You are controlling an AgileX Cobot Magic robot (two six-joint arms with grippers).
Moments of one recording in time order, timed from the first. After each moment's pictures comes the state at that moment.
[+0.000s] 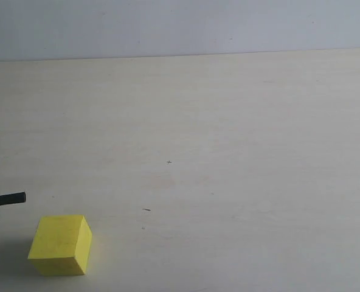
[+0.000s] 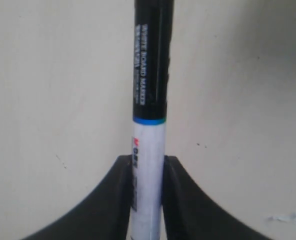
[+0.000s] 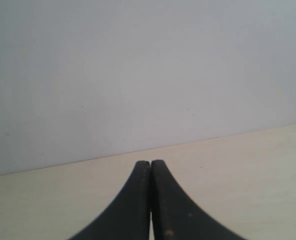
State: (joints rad) left arm -0.18 1.40 -0.62 0.33 0.77 0.91; right arm -0.09 0.03 0.00 0.05 0.03 0.13
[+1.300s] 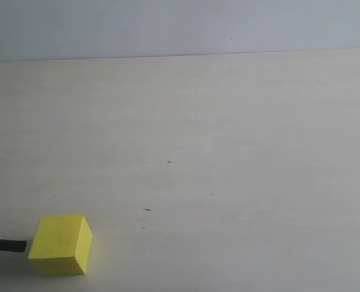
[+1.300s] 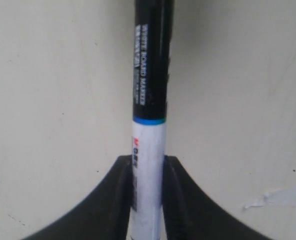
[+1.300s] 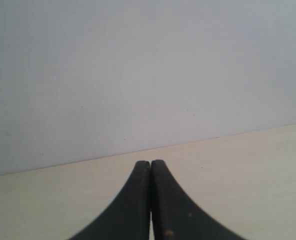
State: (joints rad) left arm -0.16 1.42 -0.55 0.20 0.78 1.30; right arm -0.09 0.03 0.00 0.05 0.03 0.13
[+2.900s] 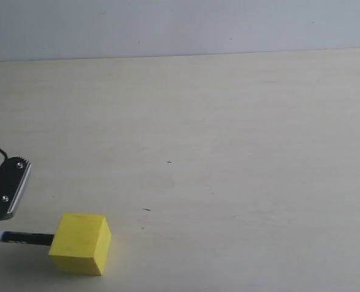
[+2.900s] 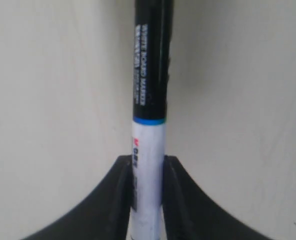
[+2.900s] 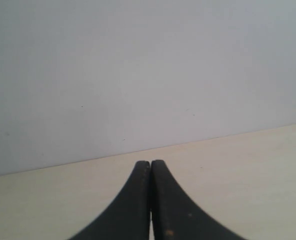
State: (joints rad) left arm -0.29 1.48 -0.62 0.05 0.79 1.34; right arm -0.09 0.03 0.00 0.05 0.03 0.13
